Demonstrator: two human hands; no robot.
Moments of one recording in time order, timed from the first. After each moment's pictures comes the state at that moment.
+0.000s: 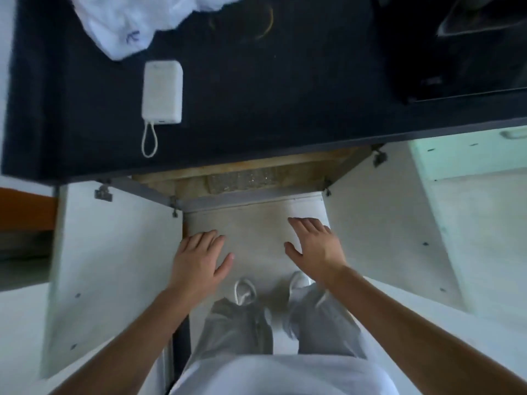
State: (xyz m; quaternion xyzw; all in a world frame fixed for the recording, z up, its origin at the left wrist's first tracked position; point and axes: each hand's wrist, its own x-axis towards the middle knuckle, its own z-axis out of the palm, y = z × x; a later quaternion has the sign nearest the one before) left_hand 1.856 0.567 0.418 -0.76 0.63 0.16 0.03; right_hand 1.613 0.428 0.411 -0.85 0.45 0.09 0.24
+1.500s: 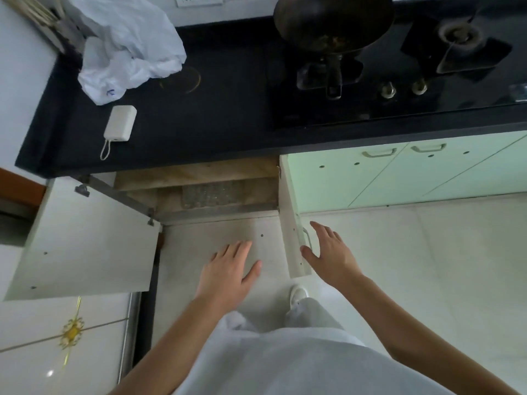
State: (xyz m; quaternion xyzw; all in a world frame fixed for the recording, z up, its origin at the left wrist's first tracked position) left_hand 1.499 0.524 0.562 -0.79 0.57 0.23 0.03; right_hand 1.290 0.382 0.520 -0.80 0.50 0.03 0.34
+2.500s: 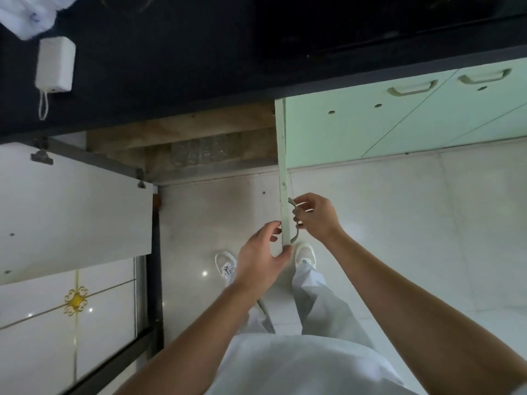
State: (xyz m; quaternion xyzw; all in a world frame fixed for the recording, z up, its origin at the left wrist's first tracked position) left_hand 1.437 0.483 0.458 -0.82 0.40 0.37 -0.19; right_hand 1.333 0.347 0.406 -0.53 0.60 -0.06 0.60
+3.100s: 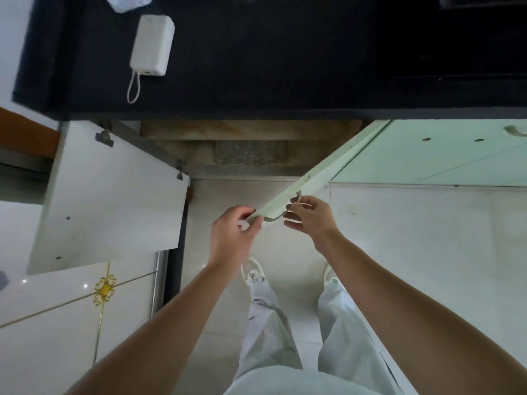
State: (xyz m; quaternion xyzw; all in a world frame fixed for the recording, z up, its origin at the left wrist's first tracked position) left_hand 1.667 0.524 0.440 -0.85 0.28 0.29 -0.33; right_hand 1.539 0.388 0.407 -0.34 0.60 -0.09 0.72
